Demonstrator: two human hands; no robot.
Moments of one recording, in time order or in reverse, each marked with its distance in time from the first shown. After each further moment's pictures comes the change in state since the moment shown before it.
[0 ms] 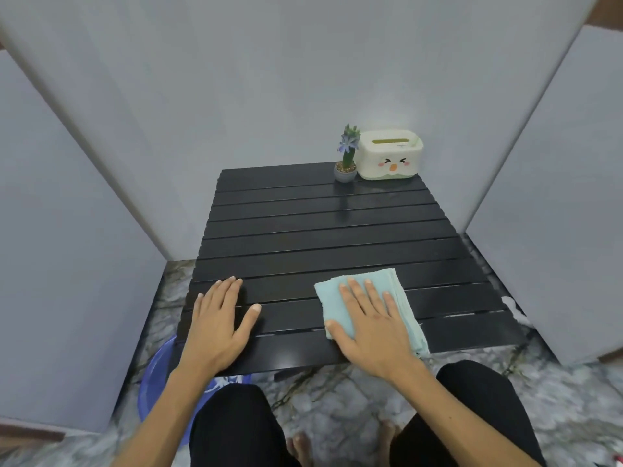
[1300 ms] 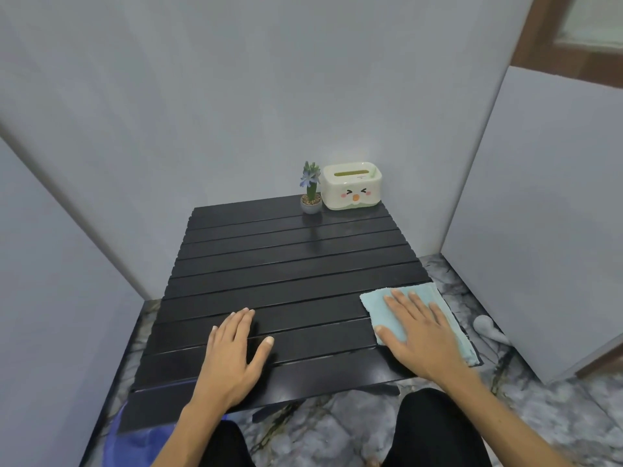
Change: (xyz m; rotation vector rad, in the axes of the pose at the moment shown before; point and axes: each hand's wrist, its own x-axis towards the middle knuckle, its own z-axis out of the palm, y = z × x) left_hand 0.007 0.084 0.027 -0.074 -0.051 0.061; right_hand -0.007 0.147 -0.039 -0.043 0.056 0.188
